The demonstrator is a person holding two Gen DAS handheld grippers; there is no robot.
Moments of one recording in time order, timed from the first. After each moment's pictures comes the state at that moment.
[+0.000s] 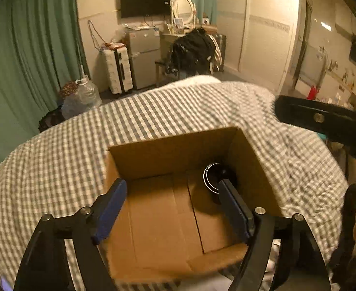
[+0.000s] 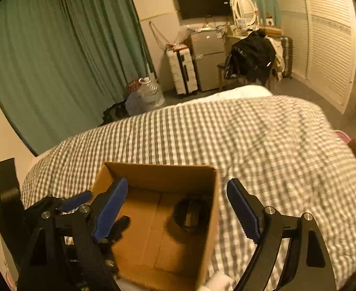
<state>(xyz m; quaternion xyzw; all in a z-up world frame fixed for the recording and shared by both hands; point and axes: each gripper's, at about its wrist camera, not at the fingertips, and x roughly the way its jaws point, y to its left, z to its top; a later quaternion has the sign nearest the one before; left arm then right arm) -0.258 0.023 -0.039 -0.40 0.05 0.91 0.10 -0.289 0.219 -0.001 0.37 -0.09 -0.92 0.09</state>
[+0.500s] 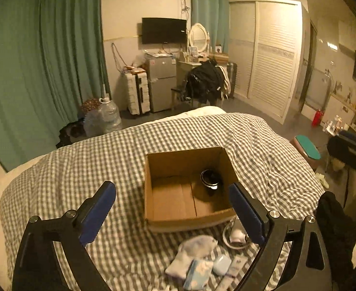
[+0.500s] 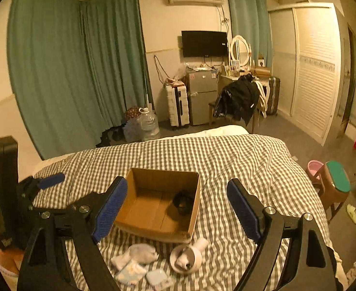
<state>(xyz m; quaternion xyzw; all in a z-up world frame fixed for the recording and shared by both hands) -0.121 -0.012 0.070 -0.33 0.03 0.94 0.06 -0.103 0.207 0.113 0.28 -0.03 -0.96 0.06</state>
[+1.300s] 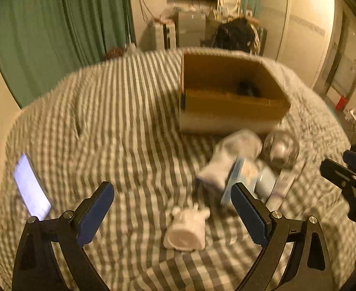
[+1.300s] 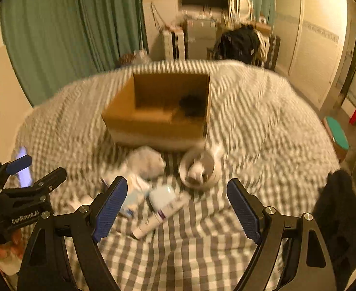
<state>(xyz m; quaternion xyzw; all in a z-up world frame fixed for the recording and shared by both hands) -0.050 -0.055 -0.085 -0.46 0.01 0.89 -0.02 -0.050 0.162 -0.042 0.43 -0.01 -0.90 0.04</state>
